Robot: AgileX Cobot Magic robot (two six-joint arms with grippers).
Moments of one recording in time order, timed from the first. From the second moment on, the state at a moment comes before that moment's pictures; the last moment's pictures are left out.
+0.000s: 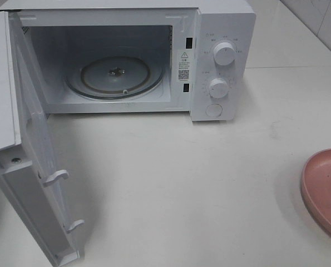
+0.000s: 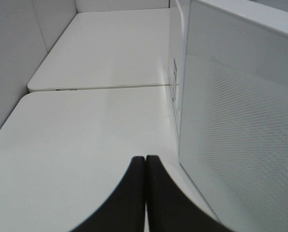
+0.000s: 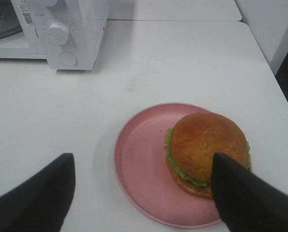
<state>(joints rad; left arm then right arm) 0.00 1.03 -0.26 0.01 -0.40 0.03 0.10 0.00 -0.50 -0.09 1.01 0.08</state>
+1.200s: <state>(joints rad) -0.19 1.54 -0.43 0.37 -0.71 -0.28 0.10 0.00 -0.50 -0.09 1.01 0.08</state>
